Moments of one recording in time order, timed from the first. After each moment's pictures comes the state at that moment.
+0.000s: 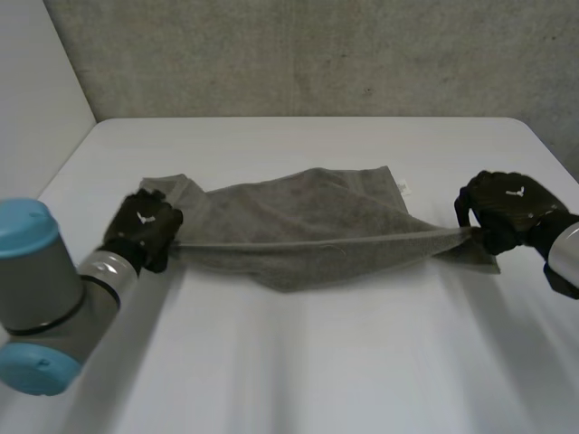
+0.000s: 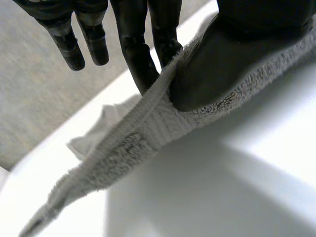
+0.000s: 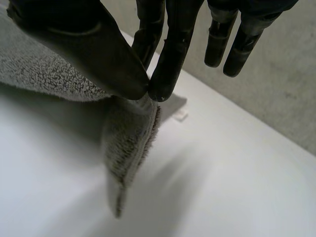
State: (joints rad) left arm 4.43 -1.93 -1.80 3.47 -1.45 3.58; right arm 1.56 -1.38 1.71 0.04 1.04 2.72; left_hand 1.29 1.31 0.22 0.23 1.15; right_hand 1.31 1.32 0.23 0.25 1.15
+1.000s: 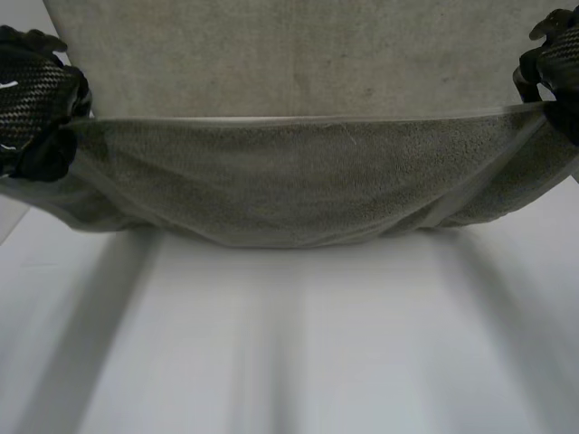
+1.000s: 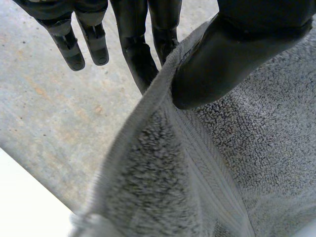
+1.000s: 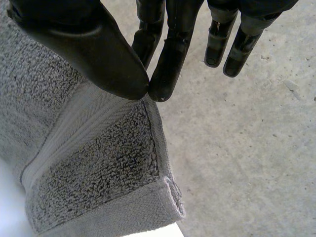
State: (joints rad) left arm 4.56 -1.26 -1.70 3.04 -1.31 3.56; right arm 1.49 -1.70 1.40 0.34 0.91 2.50; left_hand 1.29 1.34 0.22 0.23 1.16; right_hand 1.31 1.32 0.23 0.25 1.15
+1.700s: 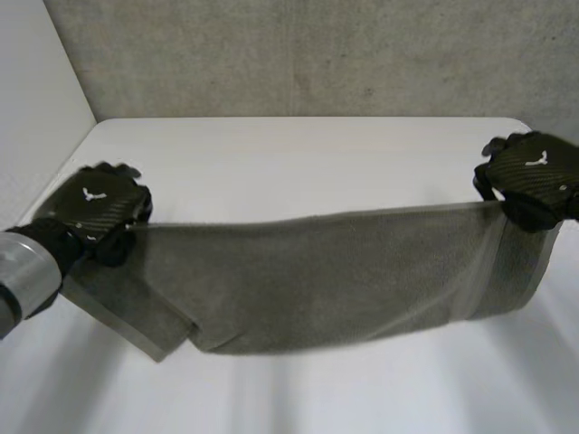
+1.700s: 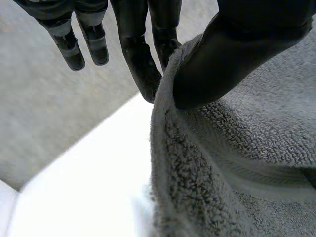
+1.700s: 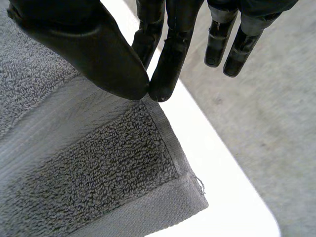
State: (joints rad) left arm 4.57 -1.51 -1.83 3.05 -1.23 3.57; right arm 1.50 -1.48 1.56 0.31 0.93 2.34; left_hand 1.29 1.34 0.22 0.23 1.16; right_hand 1.31 1.32 0.23 0.25 1.15
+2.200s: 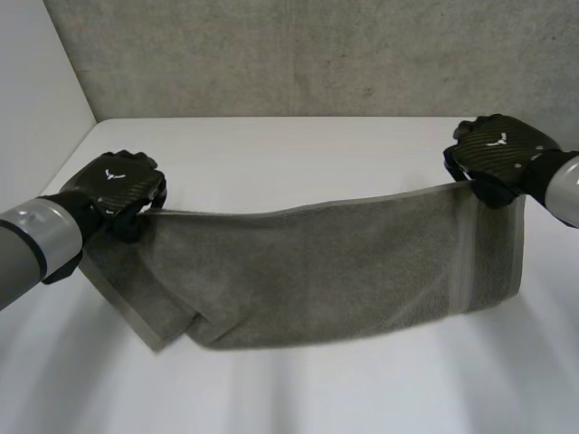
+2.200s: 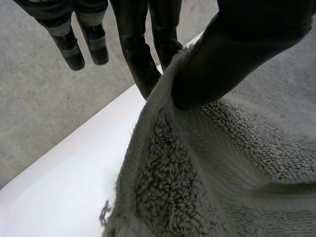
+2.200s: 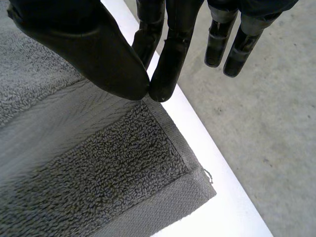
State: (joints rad) left arm 4.55 -1.72 -1.61 3.00 -1.21 3.58; right arm 1.65 -1.28 1.34 0.28 1.04 2.37; left_hand 1.29 1.34 0.22 0.23 1.16; right_hand 1.31 1.32 0.23 0.25 1.15
